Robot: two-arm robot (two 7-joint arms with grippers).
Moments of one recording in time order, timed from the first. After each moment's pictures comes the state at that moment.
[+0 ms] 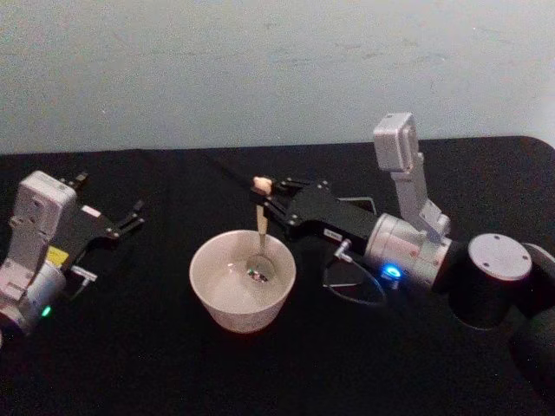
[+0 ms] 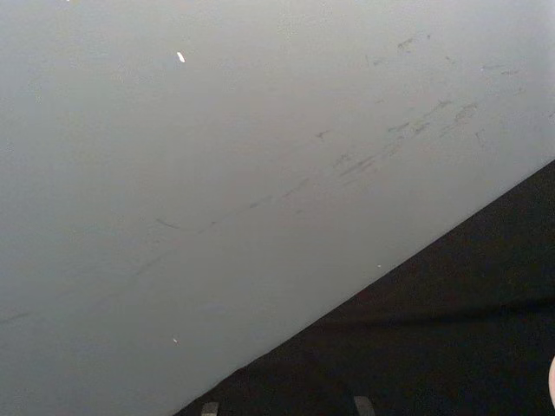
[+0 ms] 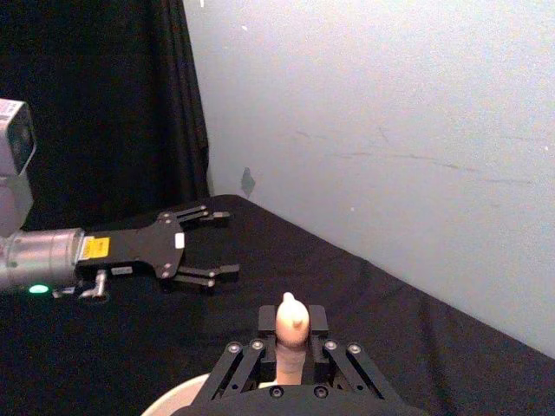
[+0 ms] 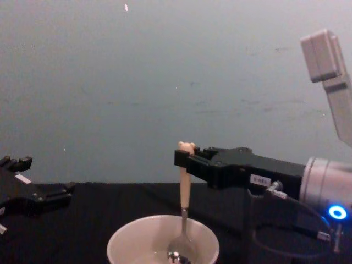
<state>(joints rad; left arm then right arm) -0.20 0.60 0.45 -1.41 -0.25 -0.12 0.03 0.42 0.32 -0.54 -1.29 0.50 -0.03 0.59</state>
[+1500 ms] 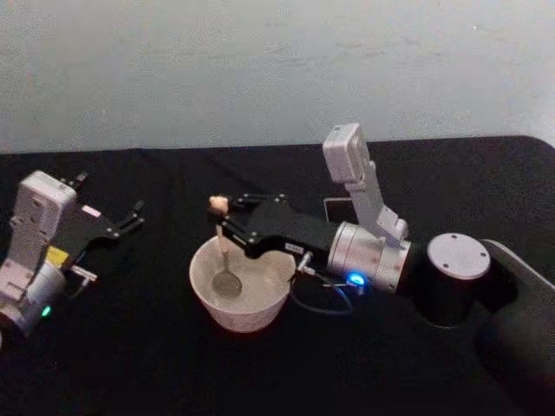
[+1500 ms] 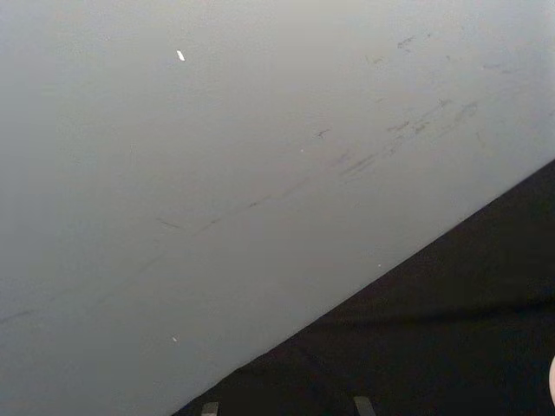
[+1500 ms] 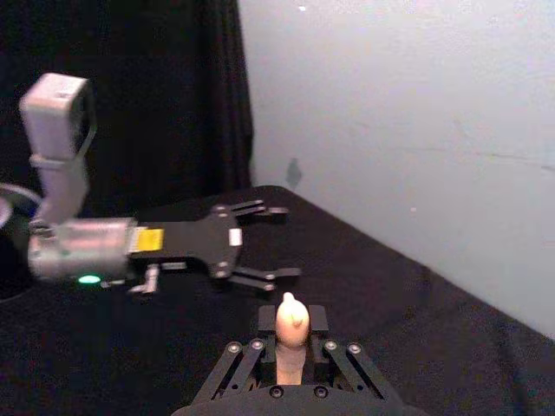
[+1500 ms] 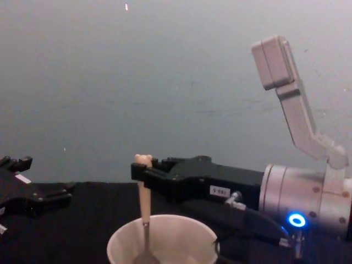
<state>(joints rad) -0.20 0.60 0.45 -1.41 -0.25 -0.12 0.03 0.47 0.28 -0.63 -1.25 0.48 -0.04 0.63</state>
